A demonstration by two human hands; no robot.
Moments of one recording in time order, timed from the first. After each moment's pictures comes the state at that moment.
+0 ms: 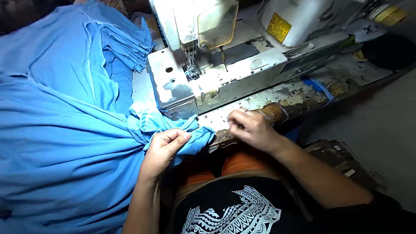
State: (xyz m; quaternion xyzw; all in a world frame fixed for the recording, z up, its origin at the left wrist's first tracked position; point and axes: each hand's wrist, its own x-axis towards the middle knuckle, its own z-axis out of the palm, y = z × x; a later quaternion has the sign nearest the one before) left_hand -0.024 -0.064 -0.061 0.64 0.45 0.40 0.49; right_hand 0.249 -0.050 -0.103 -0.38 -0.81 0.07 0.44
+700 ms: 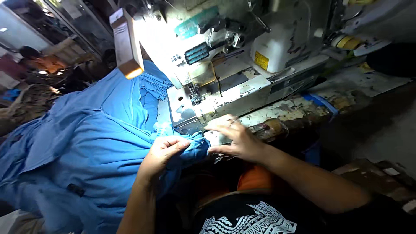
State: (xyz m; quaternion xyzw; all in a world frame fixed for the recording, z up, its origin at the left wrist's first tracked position) left_hand -0.022 -0.070 0.006 0.68 0.45 0.34 0.47; right_hand 0.228 -0.044 -0.081 -0.30 -0.80 0.12 0.50
